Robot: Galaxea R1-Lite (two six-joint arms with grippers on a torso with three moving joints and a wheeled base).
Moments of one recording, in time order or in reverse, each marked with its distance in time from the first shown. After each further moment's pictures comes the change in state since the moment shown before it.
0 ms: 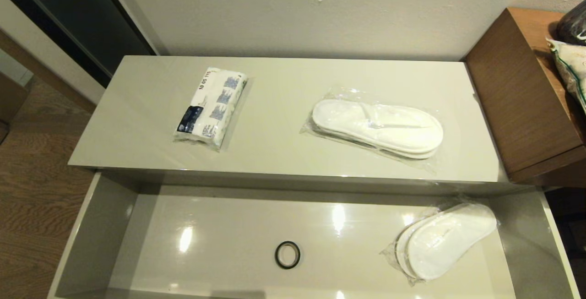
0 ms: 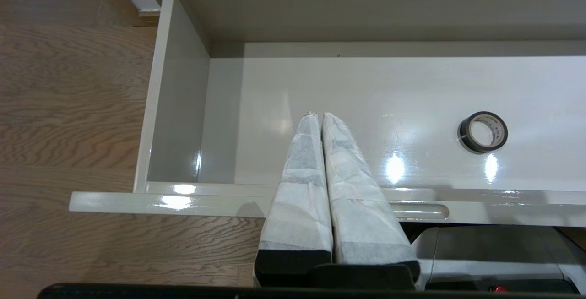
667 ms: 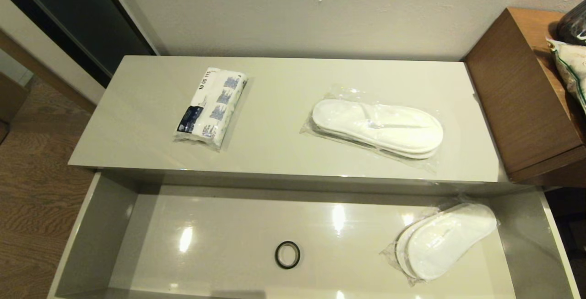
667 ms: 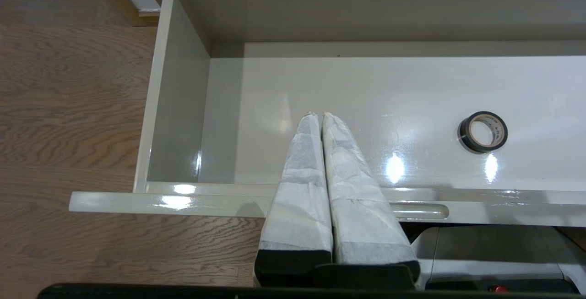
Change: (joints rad) left arm 0.000 0.000 0.000 0.000 0.000 0.000; right arm 0.000 0.000 0.002 0.000 0.000 0.000
